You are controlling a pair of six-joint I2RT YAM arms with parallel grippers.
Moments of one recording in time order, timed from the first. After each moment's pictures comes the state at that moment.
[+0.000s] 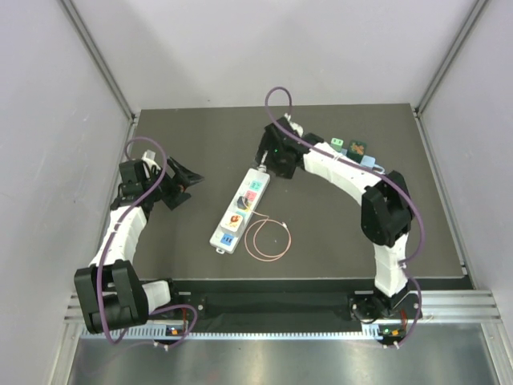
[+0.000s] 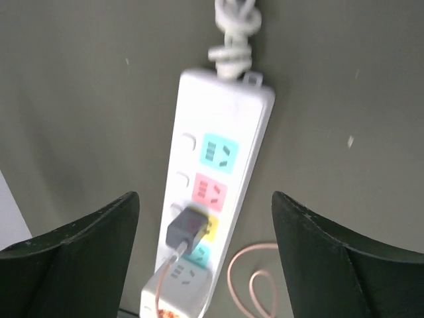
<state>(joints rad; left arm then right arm) 0.18 1.20 0.77 -0.26 0.62 -0.72 0.71 1.98 1.71 -0.65 0.13 0.96</state>
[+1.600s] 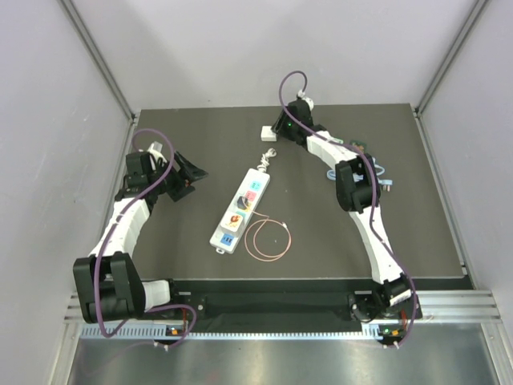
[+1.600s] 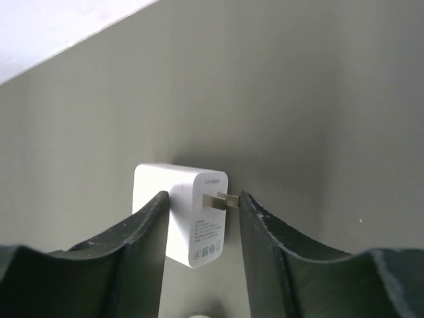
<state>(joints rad) 0.11 1.26 0.84 -0.25 0.59 -0.69 0.41 2.60 2.22 -0.16 0.02 0.70</state>
